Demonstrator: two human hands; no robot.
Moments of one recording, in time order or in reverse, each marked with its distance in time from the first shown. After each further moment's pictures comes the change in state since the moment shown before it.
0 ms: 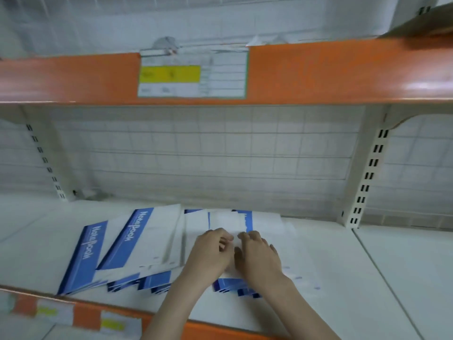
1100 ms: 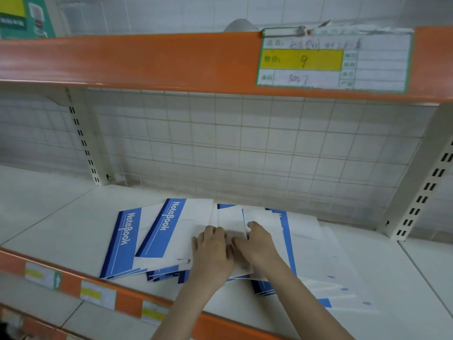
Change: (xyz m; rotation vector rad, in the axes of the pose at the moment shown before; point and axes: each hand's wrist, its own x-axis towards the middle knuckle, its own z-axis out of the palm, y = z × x) left_hand -0.003 -0.070 -0.023 0.314 0.067 -0.106; right_hand 0.040 -0.069 0.028 0.470 -0.052 0.085
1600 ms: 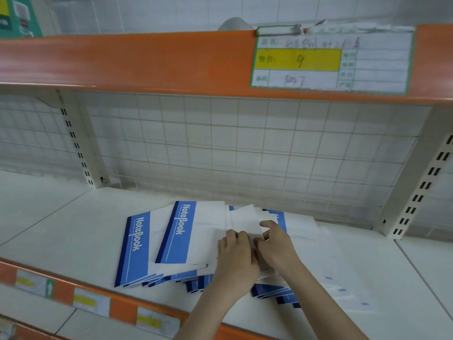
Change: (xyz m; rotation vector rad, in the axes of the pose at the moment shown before) left_hand -0.003 0.042 0.012 -0.156 -0.120 0.097; right_hand 0.004 0.027 -0.029 0.064 0.079 -0.027
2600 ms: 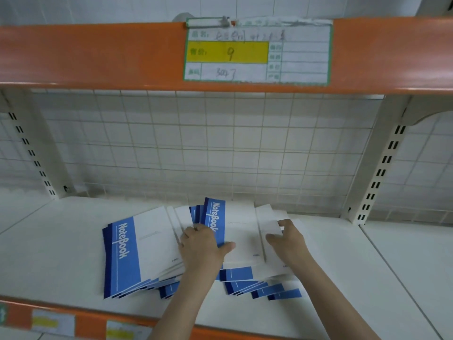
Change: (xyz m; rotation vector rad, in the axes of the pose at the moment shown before) left_hand 0.024 0.000 -0.004 0.278 0.050 -0.297; right_hand -0.004 0.044 -0.055 0.087 0.123 0.242
